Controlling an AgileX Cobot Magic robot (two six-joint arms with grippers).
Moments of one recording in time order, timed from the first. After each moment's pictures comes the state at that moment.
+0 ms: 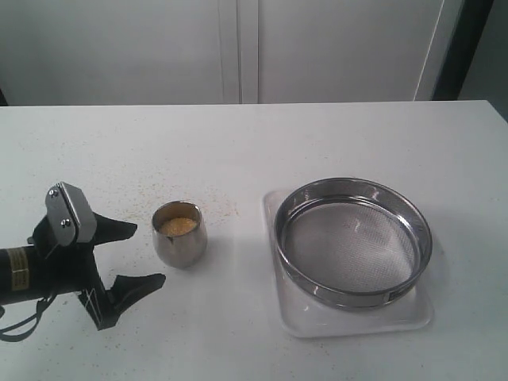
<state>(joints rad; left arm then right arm) -0.13 1.82 -0.44 0.97 -0.97 -0.12 0.11 0.01 -0.01 -0.11 0.34 0.20</state>
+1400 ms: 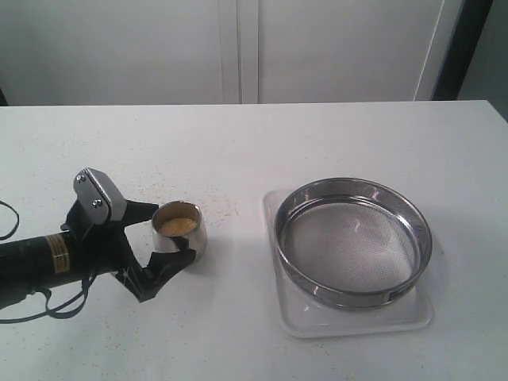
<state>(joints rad) -0.26 1.90 -0.53 0.74 -1.01 -0.13 0.11 0.01 -0.01 -0.11 0.34 0.20</state>
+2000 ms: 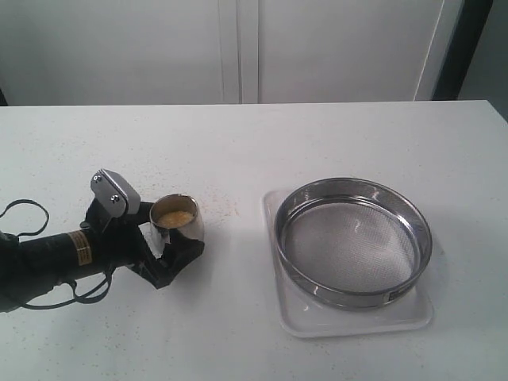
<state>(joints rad) -0.28 2.05 -0.65 0.68 -1.03 -0.15 0.11 0.01 -0.01 -0.11 0.34 0.20</state>
